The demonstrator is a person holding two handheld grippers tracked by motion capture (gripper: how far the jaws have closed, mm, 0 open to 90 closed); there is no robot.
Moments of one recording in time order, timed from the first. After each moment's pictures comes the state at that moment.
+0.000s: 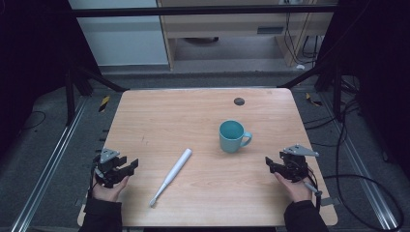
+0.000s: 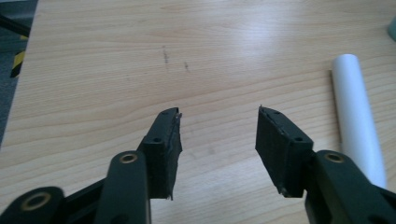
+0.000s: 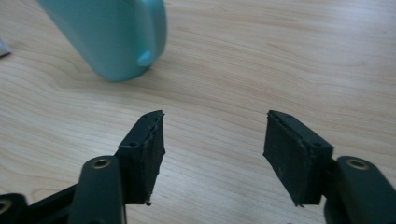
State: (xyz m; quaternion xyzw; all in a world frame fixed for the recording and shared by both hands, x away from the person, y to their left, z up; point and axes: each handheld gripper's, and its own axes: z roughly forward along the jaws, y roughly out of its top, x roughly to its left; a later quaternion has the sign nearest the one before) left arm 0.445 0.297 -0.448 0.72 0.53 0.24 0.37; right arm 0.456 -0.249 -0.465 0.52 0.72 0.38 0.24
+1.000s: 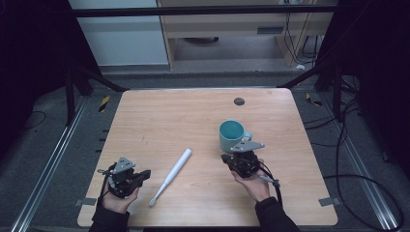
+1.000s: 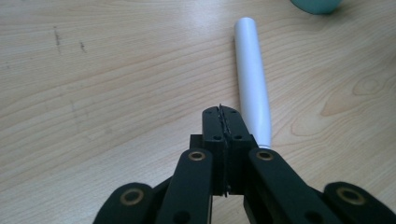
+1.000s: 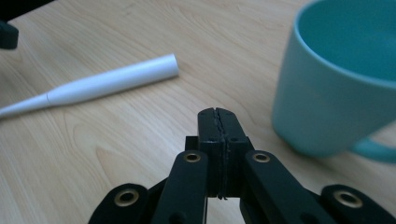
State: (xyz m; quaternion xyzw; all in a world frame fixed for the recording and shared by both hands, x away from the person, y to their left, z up) left arm 0.418 0.260 -0.452 0.78 0.47 0.16 0.39; right arm 0.470 -0.110 -0.440 0.38 0.80 0.43 0.16
